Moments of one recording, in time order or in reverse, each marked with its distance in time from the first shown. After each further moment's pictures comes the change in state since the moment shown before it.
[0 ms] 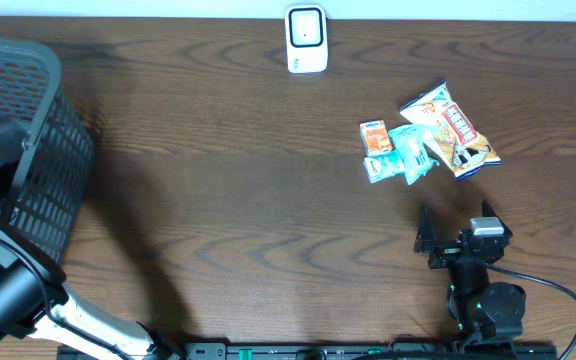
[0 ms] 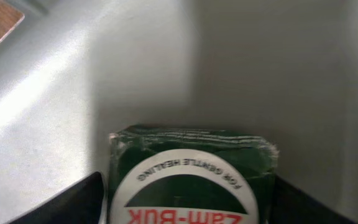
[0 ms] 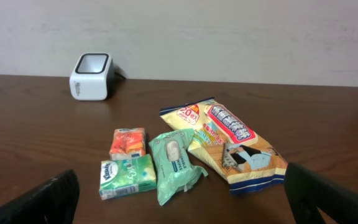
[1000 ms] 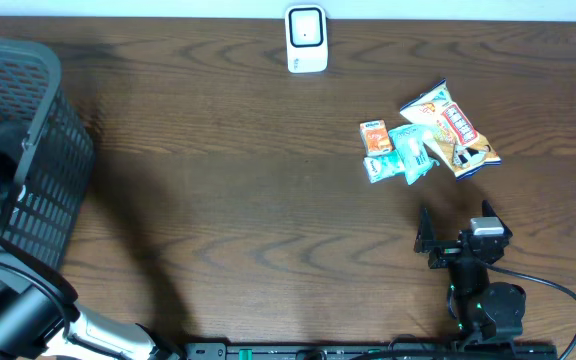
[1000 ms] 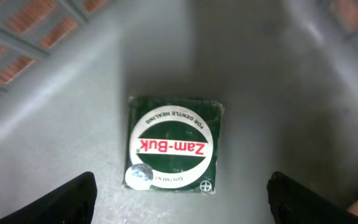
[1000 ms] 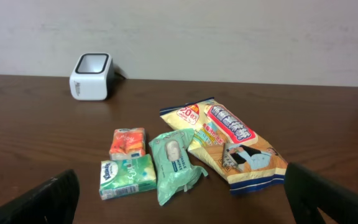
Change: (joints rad) left arm 0.024 -0.127 0.069 -0.201 0.094 -0.039; right arm 0.000 0.000 0.000 0.000 0.000 0.000
